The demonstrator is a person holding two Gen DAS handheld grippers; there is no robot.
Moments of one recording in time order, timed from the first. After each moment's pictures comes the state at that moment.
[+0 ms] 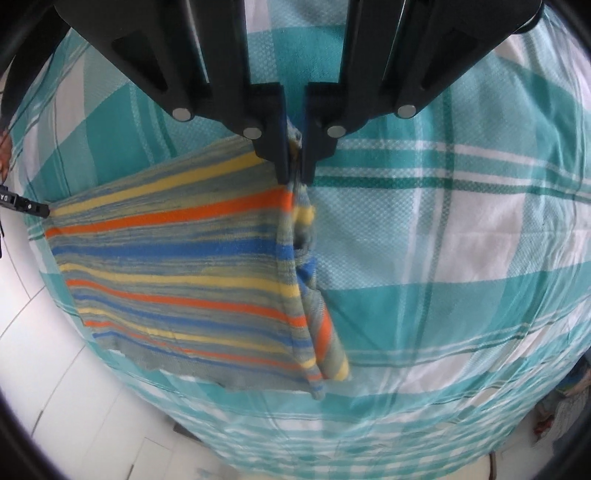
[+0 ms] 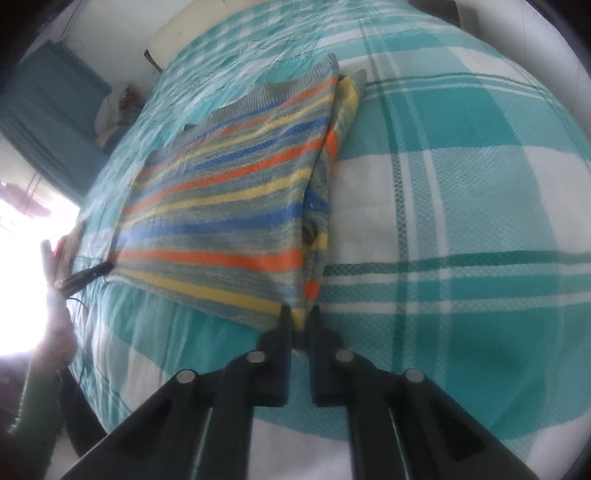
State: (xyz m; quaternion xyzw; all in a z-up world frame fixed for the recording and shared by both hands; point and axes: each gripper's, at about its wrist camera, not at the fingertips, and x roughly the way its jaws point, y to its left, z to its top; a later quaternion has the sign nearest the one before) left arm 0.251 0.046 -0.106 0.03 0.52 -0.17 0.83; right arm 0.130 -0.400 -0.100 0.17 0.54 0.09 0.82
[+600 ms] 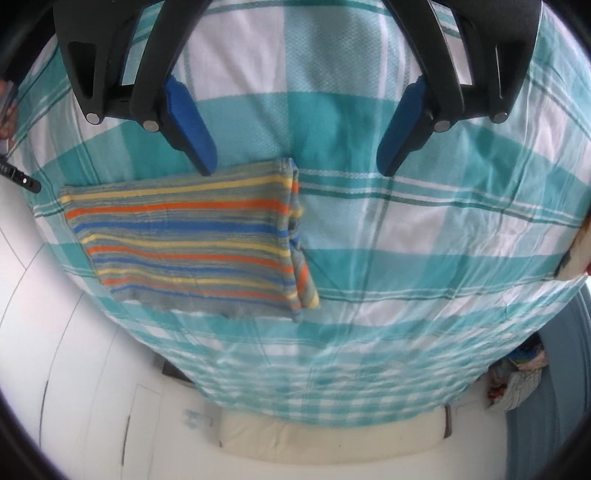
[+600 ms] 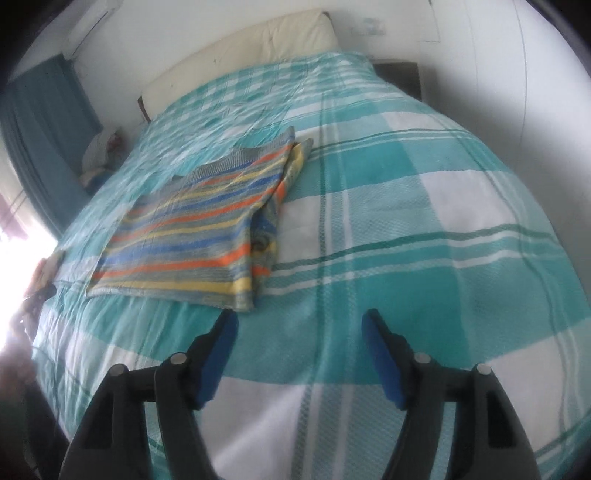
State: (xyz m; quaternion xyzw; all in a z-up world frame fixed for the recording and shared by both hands) left arm 0.162 0.054 -0.044 0.01 0.40 -0.12 0.91; right arm 0.049 -0.425 -0.074 0.15 0.40 -0.01 0.90
